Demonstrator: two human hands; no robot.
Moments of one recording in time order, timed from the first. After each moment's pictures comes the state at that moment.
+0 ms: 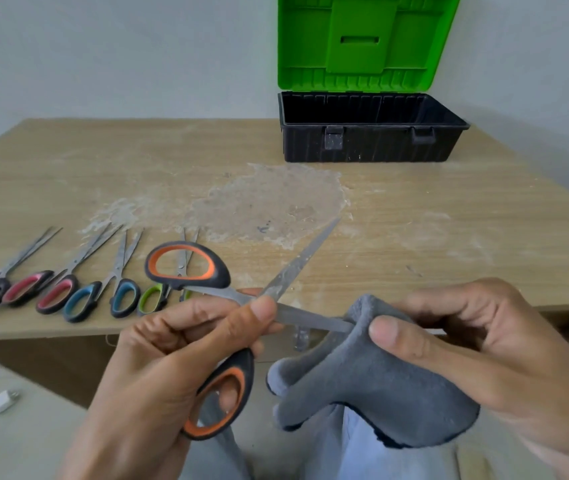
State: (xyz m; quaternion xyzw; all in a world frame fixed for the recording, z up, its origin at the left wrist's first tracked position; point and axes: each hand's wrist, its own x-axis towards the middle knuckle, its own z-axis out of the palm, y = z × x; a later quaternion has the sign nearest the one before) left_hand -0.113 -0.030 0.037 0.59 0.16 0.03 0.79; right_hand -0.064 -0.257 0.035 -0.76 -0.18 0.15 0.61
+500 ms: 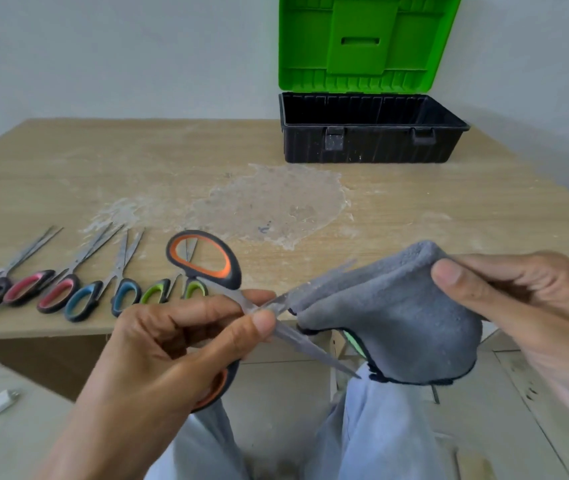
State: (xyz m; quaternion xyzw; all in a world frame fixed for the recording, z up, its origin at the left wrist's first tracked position) left_hand -0.111 -0.019 0.036 0.71 0.04 0.06 0.70; right_hand -0.050 -0.274 0.043 -0.73 -0.17 0.02 0.66
